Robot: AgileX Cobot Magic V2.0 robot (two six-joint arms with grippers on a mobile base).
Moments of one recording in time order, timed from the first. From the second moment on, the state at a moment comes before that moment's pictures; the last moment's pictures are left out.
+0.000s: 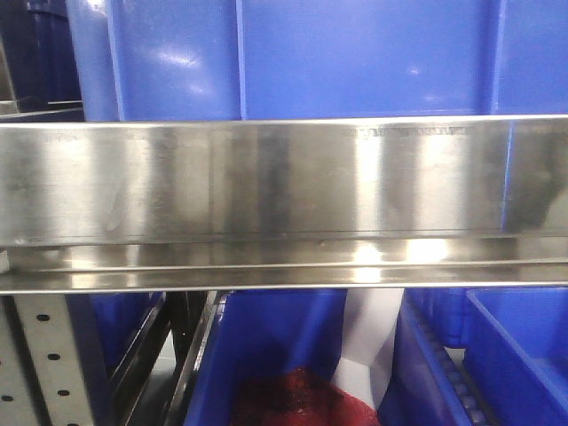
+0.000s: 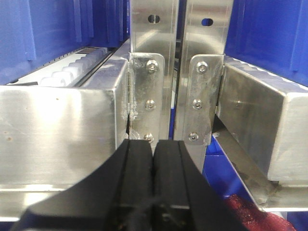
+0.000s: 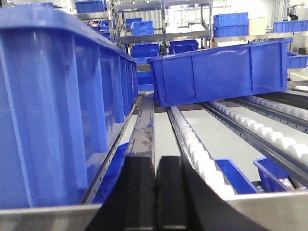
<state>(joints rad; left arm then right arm) -0.09 -0.02 0.03 -0.04 0.12 0.03 -0.01 0.03 -0.06 0.02 0.00 0.12</state>
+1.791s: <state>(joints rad) -0.09 -0.02 0.03 -0.04 0.12 0.03 0.02 -0.01 0.03 0.02 0.03 0.06</state>
